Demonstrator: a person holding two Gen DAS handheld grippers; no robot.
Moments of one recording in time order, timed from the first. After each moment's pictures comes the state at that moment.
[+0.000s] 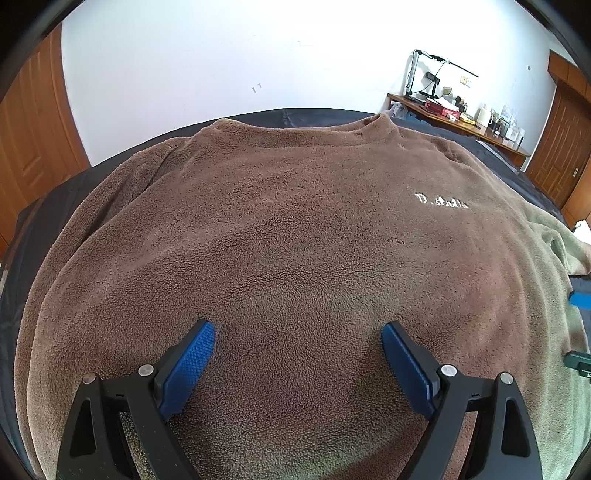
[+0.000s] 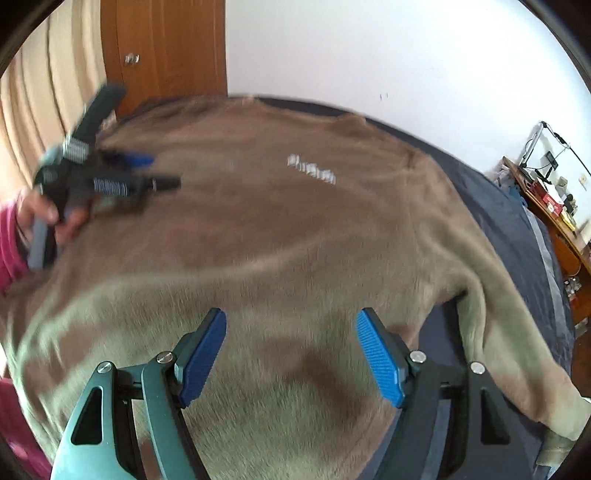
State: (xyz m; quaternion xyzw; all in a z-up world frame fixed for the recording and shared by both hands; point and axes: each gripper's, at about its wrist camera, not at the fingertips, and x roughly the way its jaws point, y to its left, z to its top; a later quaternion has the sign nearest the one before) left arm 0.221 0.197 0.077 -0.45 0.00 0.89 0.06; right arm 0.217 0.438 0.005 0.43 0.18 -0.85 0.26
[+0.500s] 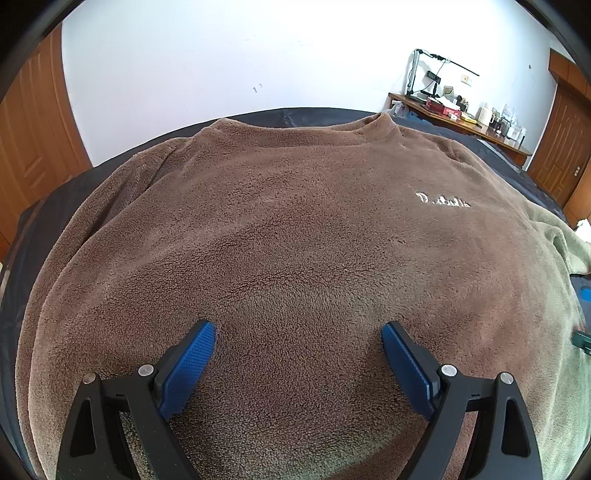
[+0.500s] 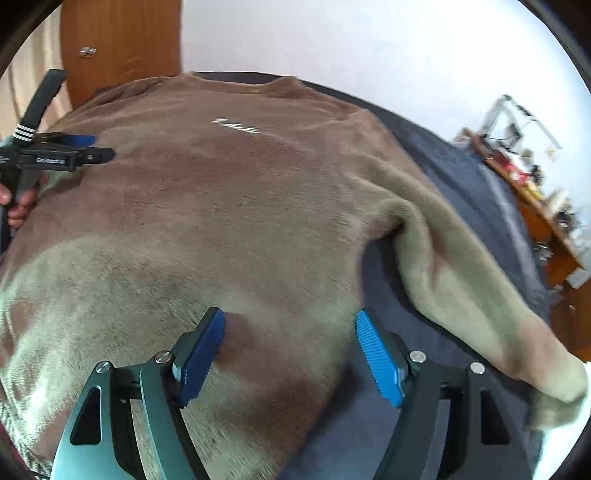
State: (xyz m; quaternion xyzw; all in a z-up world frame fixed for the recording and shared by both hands) left arm 0.220 0.198 0.077 -0.45 0.00 0.89 0.06; right arm 0.216 0.483 0.001 0.44 0.18 -0.86 0.18
